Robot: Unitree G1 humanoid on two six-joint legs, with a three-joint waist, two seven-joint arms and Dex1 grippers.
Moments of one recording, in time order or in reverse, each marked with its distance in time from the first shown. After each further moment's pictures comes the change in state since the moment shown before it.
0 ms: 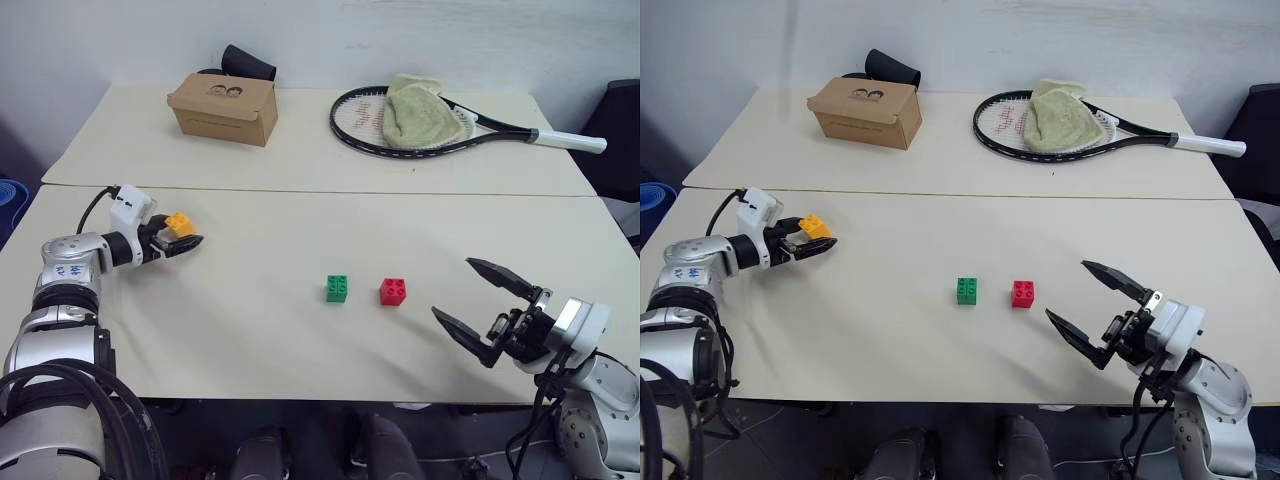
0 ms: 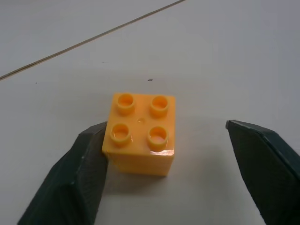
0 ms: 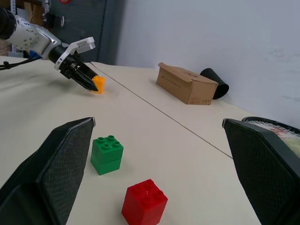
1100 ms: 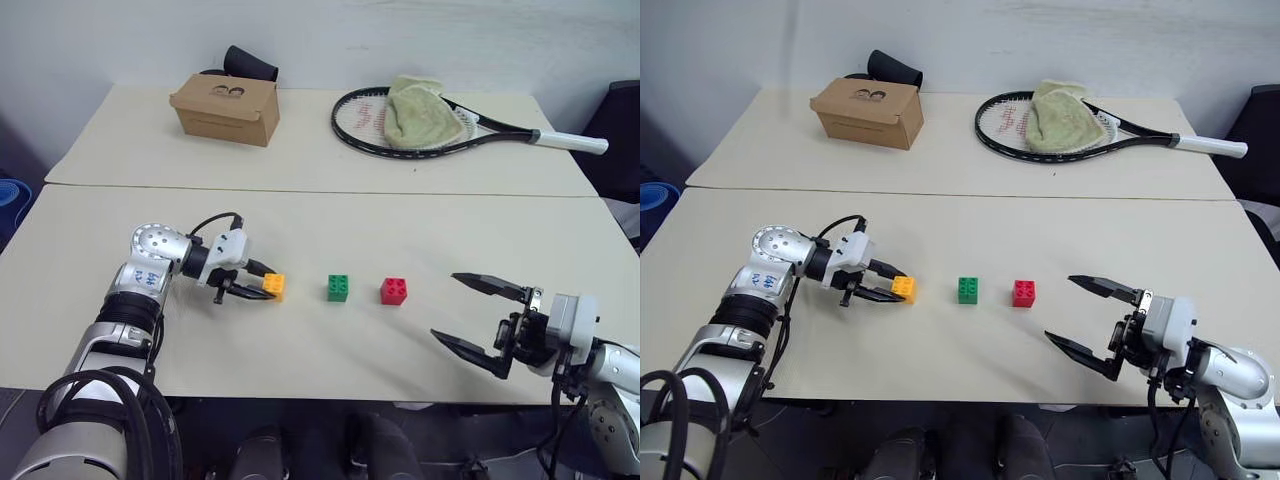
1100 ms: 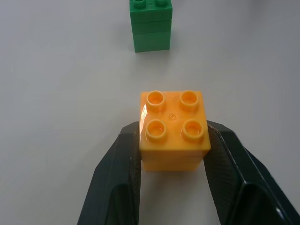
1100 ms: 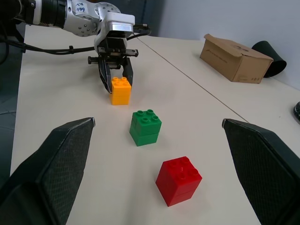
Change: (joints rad) left arm 0.147 -0.156 -0.301 -0.529 -0.041 -0.156 -0.552; right arm -0.004 -0.162 0.001 -0.004 0.033 0.142 0.111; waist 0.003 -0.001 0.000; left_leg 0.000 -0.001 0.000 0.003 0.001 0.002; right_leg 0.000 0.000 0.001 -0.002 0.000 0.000
